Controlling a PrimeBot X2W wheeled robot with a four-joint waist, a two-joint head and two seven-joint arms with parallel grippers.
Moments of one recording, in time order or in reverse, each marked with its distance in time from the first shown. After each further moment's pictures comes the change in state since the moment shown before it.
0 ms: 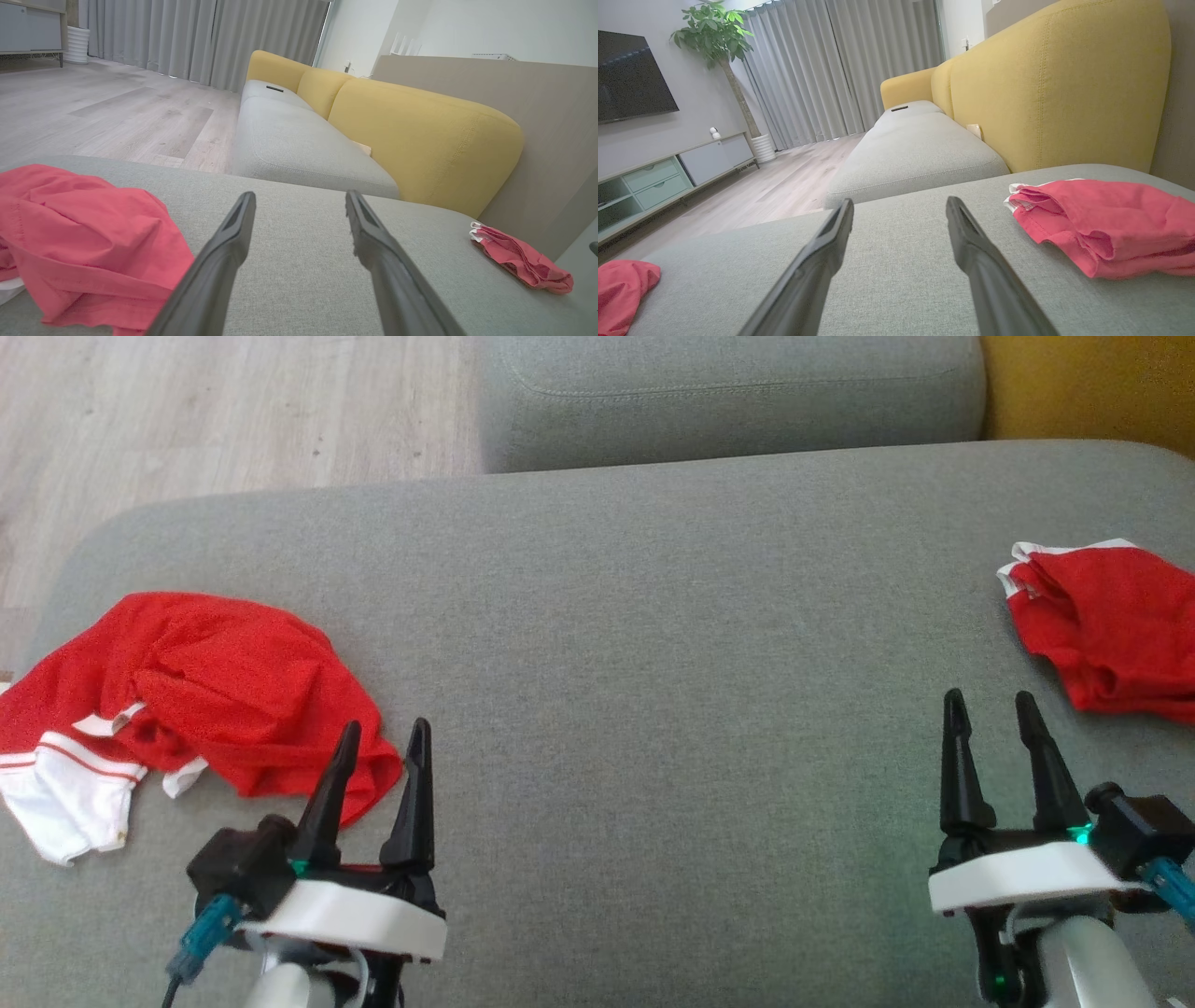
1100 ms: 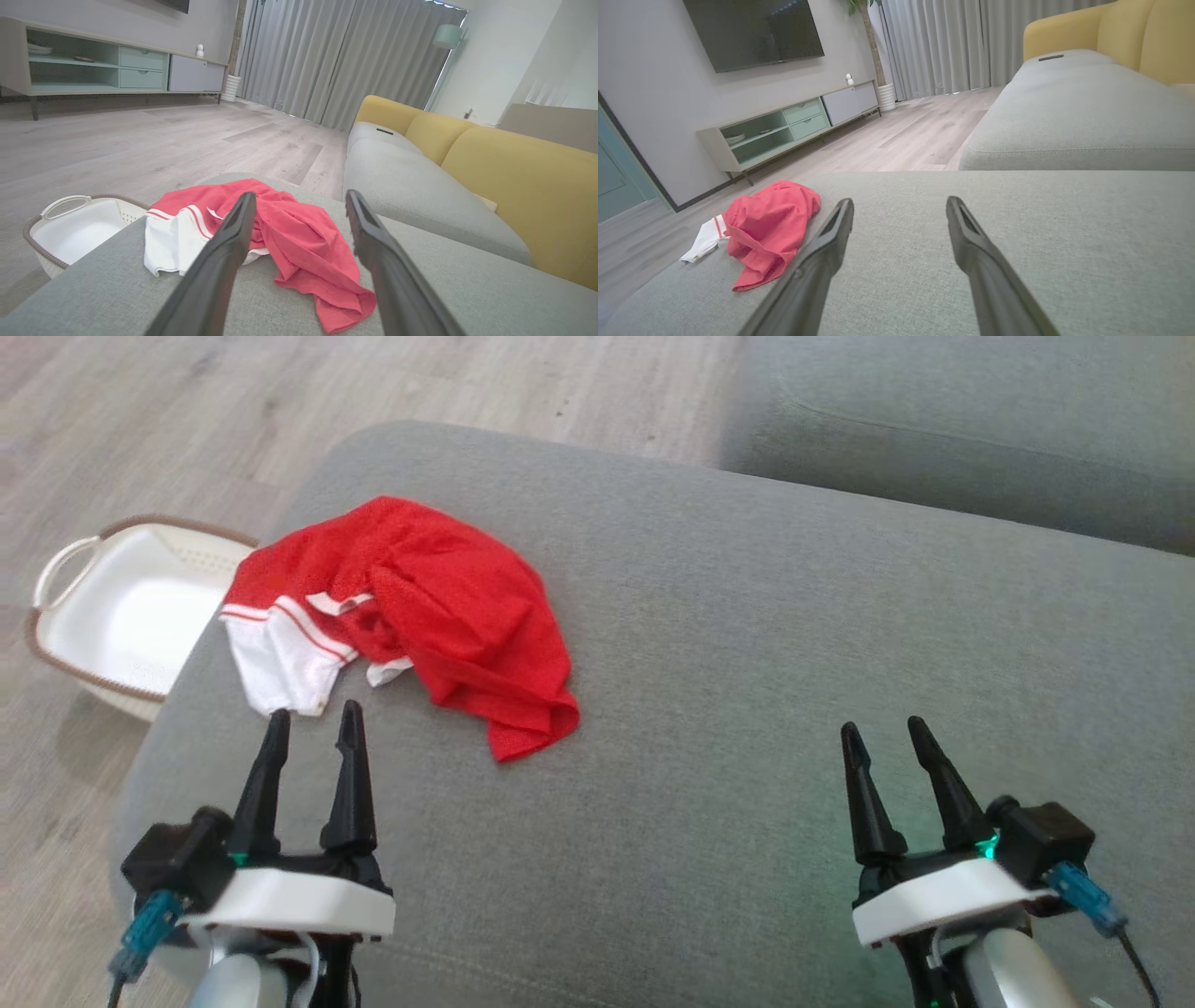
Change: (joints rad) left arm -0.012 0.001 0.107 0.000 0.019 0.007 0.000; right arm -0.003 0.000 0.170 0.056 0.022 0.000 0.000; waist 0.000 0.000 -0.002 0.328
